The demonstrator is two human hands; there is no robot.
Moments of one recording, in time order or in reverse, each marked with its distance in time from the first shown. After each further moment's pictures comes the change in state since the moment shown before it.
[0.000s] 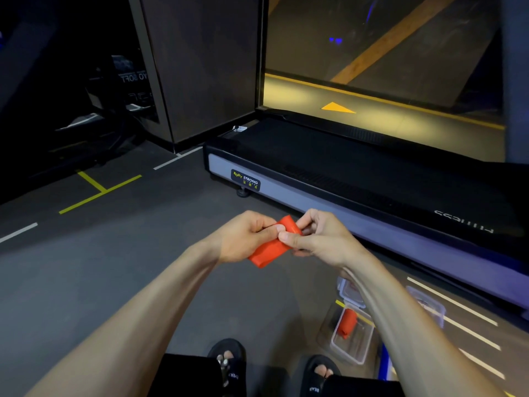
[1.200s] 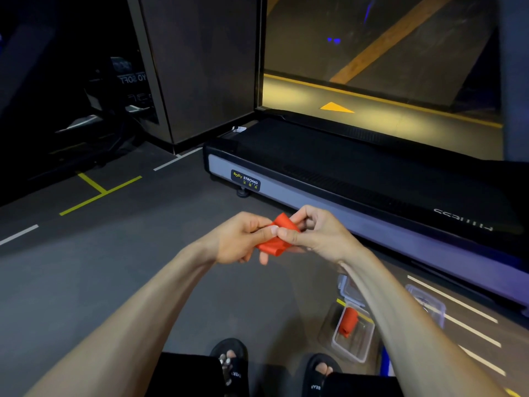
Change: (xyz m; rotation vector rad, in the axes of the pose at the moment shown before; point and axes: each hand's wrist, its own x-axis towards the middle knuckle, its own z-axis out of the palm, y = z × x) left_hand -0.013 0.001 -0.007 -0.117 -0.082 -0.020; right_hand 0.005 0.003 0.002 0.120 -0.070 -0.055
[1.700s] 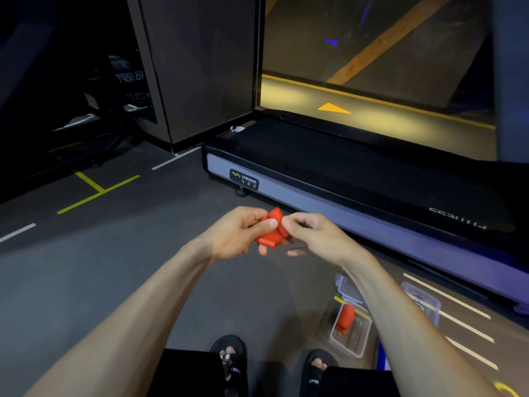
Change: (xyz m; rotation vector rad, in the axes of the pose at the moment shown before) left_hand -0.006 0.000 0.001 -0.019 0.093 0.008; right_hand -0.007 0.000 0.004 -0.187 -0.094 0.046
